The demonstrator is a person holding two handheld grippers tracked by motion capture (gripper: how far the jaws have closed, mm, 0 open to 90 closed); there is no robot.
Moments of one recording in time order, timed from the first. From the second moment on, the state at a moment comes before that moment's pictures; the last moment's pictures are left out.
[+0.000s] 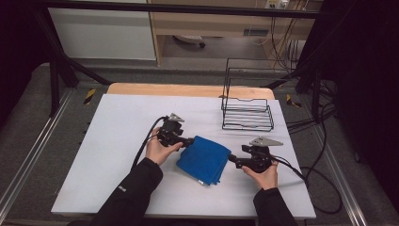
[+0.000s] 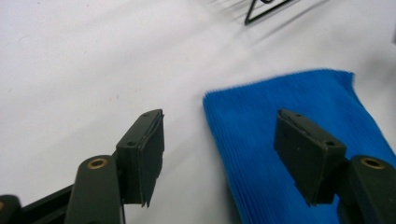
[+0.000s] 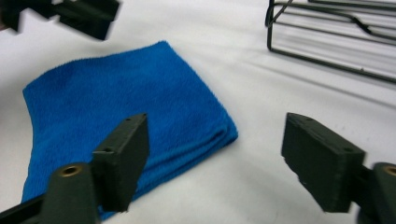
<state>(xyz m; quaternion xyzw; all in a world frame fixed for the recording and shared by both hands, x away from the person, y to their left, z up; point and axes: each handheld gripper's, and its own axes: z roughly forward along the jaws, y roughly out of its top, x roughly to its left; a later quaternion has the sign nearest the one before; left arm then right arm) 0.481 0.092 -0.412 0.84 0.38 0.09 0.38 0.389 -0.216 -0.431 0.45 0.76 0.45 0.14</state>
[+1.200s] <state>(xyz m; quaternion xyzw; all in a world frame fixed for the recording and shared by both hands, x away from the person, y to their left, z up) 0.507 0.107 -0.435 0.84 0.40 0.05 0.37 0.445 -0.172 -0.447 0.49 0.74 0.43 0.13</state>
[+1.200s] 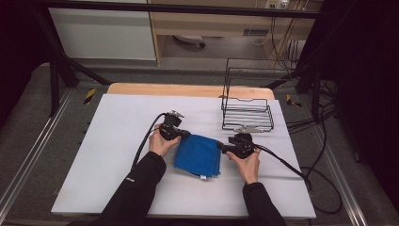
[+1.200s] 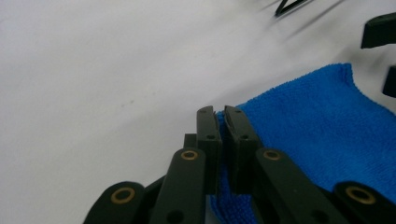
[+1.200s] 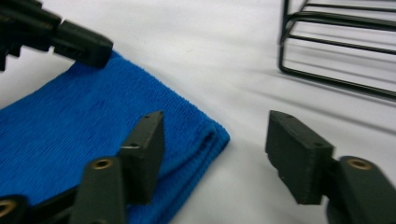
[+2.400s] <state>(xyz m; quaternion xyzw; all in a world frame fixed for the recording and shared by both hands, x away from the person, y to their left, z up) 0.473 0.133 -0.388 0.80 0.36 0.07 0.48 0.445 -0.173 -0.415 0.46 0.71 0.52 0.08</state>
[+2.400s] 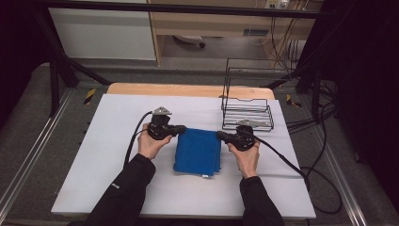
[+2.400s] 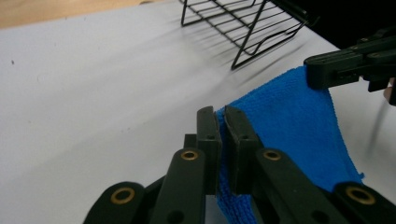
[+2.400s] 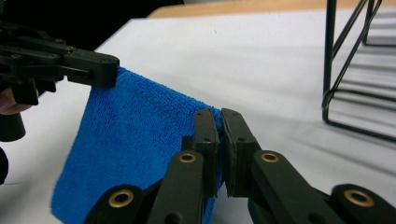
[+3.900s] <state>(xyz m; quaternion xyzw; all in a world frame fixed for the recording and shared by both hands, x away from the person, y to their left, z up) 0.427 0.068 -0.289 0.72 0.27 0.17 0.61 0.373 -0.233 -0.295 0.37 0.65 0.59 0.30</state>
